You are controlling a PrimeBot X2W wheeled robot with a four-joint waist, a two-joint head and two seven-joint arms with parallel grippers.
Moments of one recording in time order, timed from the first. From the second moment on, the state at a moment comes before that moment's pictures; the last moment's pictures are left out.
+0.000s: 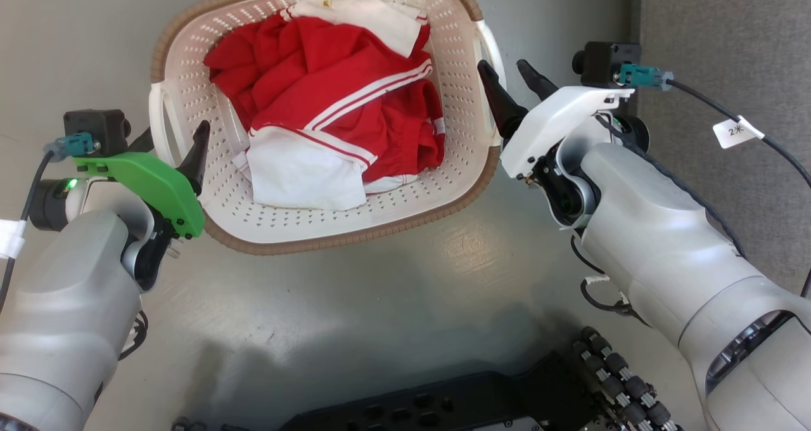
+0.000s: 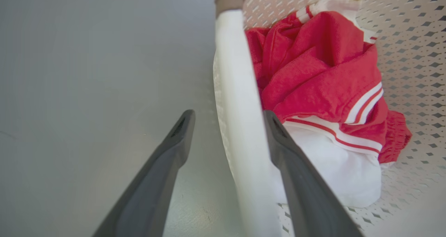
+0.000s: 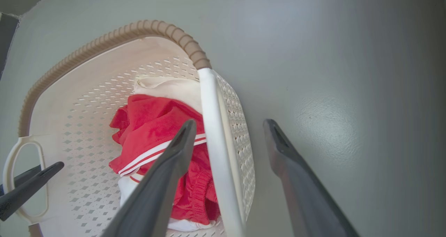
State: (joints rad) left arm -0.89 0.28 -0.94 0.99 -1.04 -0.14 -0.23; right arm -0.94 -0.06 0.92 0.99 1.08 0.02 -0.25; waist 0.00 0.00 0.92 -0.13
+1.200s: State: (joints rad) left arm -0.81 0.28 -0.77 0.85 -1.02 -0.14 -0.25; right arm -0.78 -0.10 0.69 0.89 0.87 0.07 -0.25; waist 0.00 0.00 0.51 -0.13
